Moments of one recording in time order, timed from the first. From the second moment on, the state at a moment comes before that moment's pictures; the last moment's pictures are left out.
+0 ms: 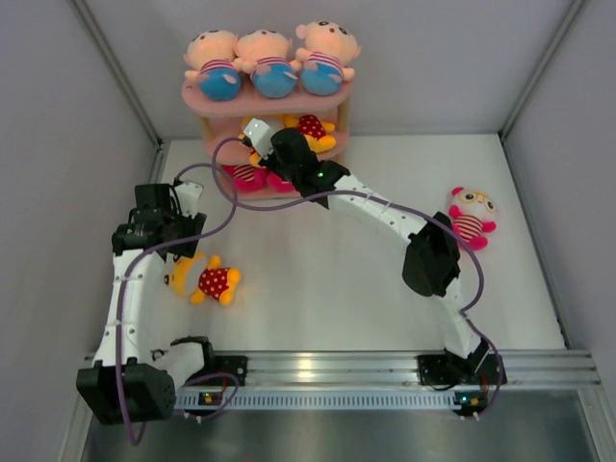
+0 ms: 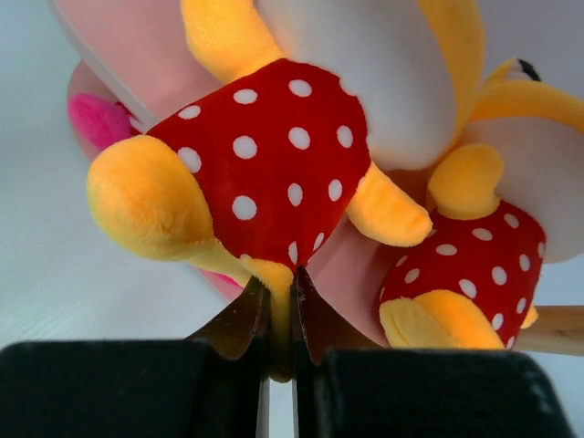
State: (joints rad) left arm 0.09 1.07 1.09 -0.91 -0.04 0.41; right arm 0.85 2.17 2.10 -0.31 0.29 -0.44
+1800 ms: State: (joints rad) left arm -0.13 1.22 0.96 -1.07 0.19 0.52; right arm 0.95 1.70 1.58 -0.02 0.39 -0.36
